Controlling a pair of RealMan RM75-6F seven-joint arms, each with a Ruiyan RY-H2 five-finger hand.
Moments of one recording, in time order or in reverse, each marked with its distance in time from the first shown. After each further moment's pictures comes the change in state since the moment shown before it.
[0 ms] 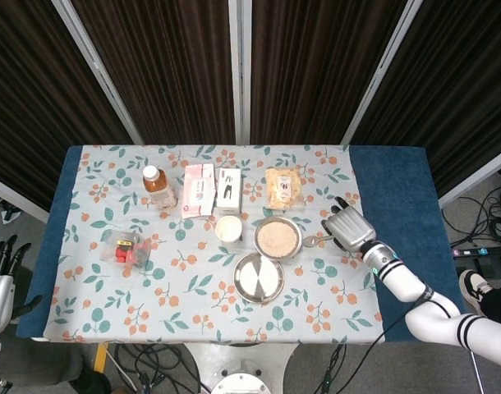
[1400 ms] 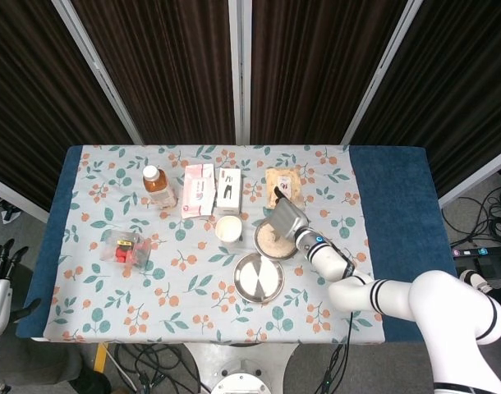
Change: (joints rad) left arm 0.018 -0.016 0.006 0.032 0.006 0.013 -0.043; right arm 0.482 -0.241 -0.194 0.068 0.676 -0.008 -0.699
